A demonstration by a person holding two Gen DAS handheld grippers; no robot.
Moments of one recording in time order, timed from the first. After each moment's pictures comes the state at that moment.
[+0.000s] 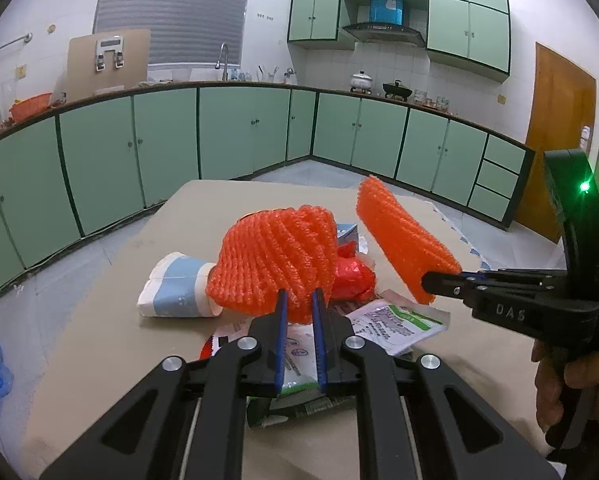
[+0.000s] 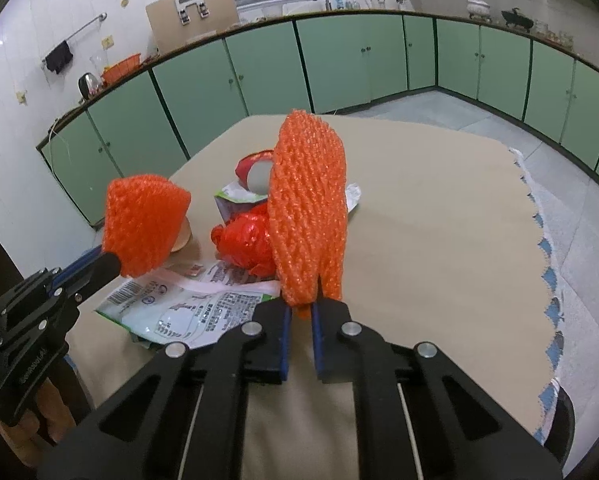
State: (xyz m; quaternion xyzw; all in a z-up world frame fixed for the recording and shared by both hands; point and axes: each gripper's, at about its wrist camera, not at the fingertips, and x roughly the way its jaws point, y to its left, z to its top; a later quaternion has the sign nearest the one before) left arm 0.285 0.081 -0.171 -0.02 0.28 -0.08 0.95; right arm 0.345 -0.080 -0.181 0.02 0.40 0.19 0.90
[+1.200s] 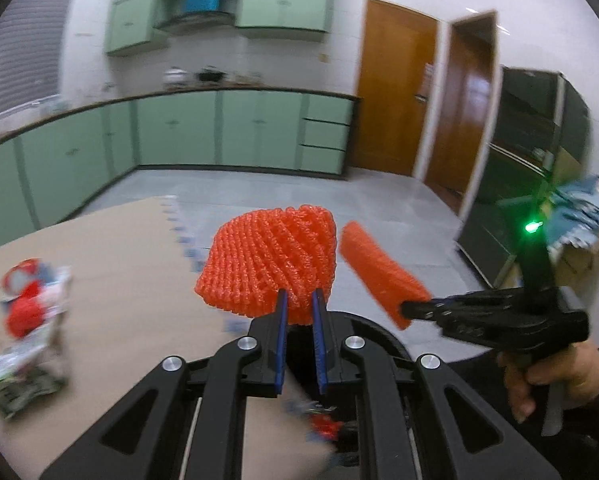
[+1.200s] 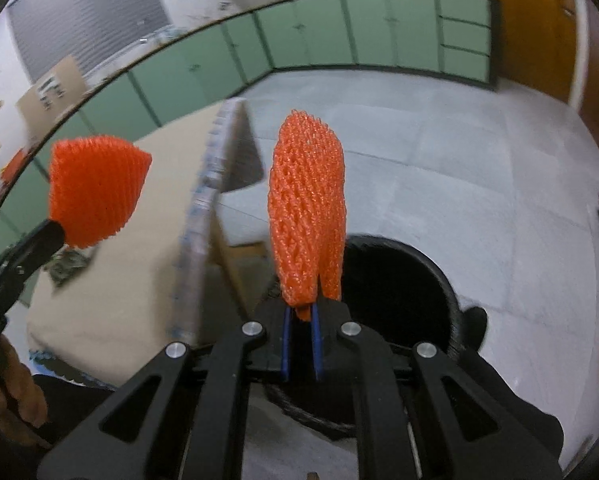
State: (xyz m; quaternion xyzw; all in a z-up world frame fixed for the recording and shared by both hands) left arm 0.188 -0.189 -0.150 0.07 0.28 -0.38 0.88; right arm 0.139 -0.377 -0.211 0.16 0.43 -0.06 0.89
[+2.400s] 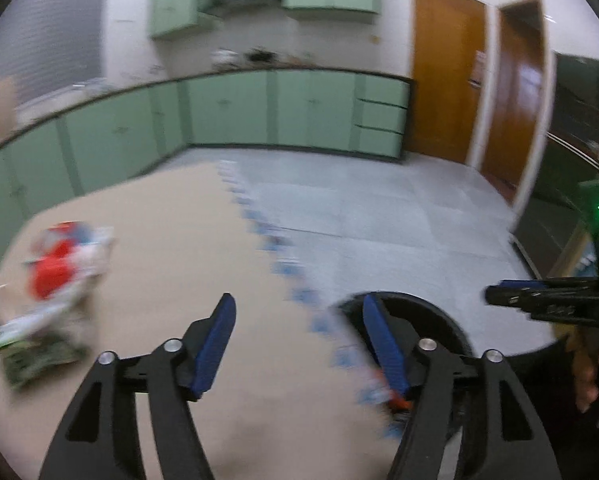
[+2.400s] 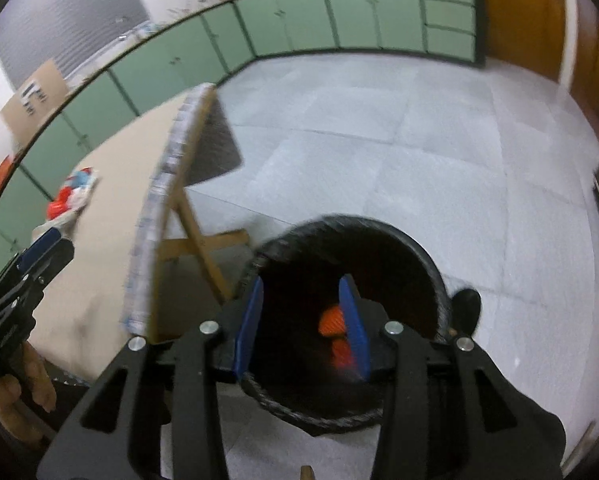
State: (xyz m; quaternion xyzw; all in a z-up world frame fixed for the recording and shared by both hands) left arm 0.212 -0.148 -0.185 0.08 0.30 -0.25 0.92; right arm 0.151 -0.374 -0.215 0.15 0.43 -0.04 0.89
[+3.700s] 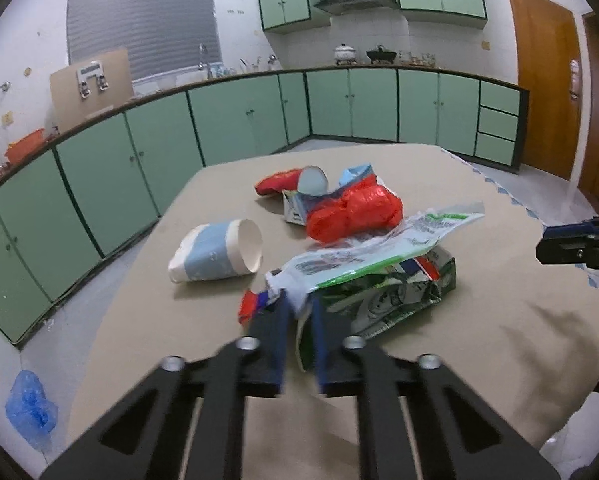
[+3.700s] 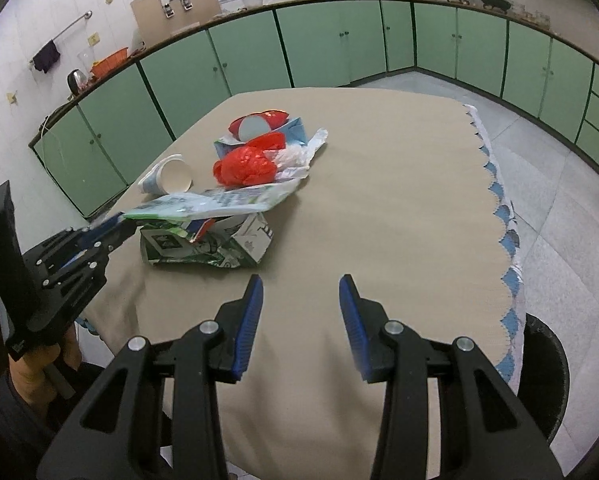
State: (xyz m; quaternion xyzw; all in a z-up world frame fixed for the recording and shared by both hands) left arm 0.264 0.096 -0.214 0.09 0.31 -0.08 0.94; right arm 0.263 -0.105 -0.186 0.02 0.43 0.16 0.89
